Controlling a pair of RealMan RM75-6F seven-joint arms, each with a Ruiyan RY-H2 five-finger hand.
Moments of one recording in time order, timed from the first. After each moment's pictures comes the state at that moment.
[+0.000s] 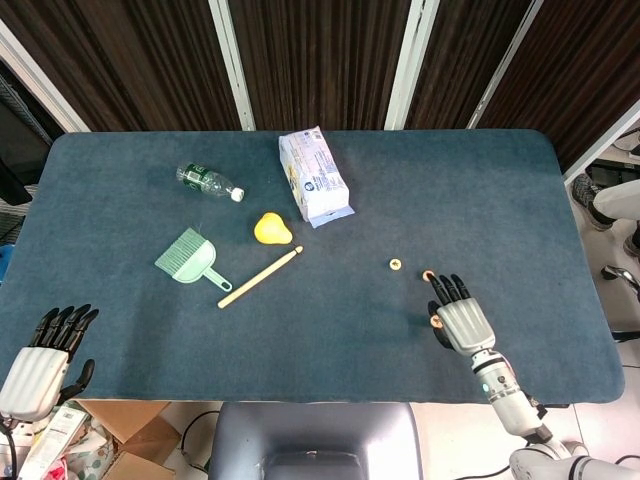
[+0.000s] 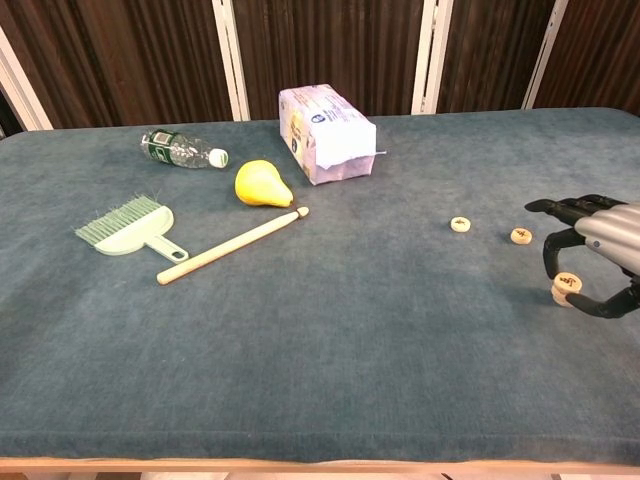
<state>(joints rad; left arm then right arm) -0.11 -1.12 0.03 -1.57 1.63 1.49 0.01 0.41 -1.53 0.04 -1.28 -1.39 1.13 -0.36</state>
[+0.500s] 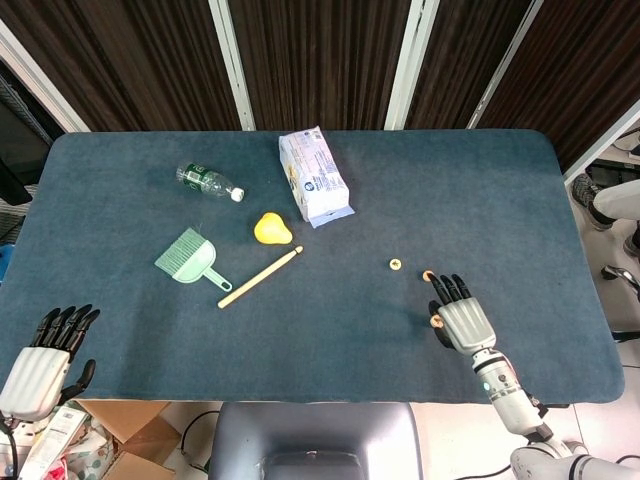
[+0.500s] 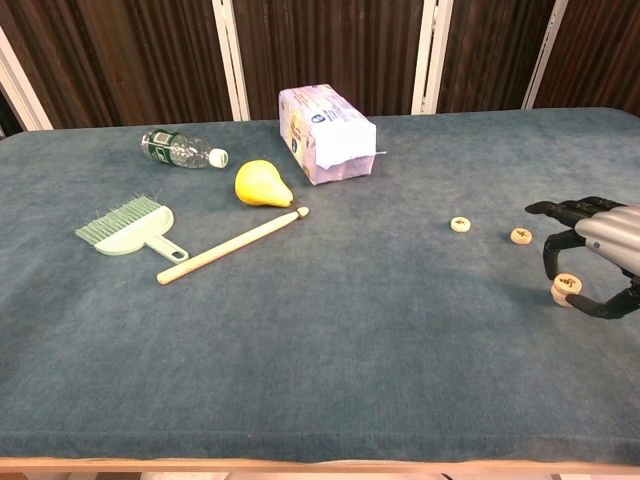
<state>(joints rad) -0.11 -1.12 0.03 -1.57 1.63 1.48 0.01 0.41 -1.54 0.04 -1.27 -1.39 1.11 -0.34</state>
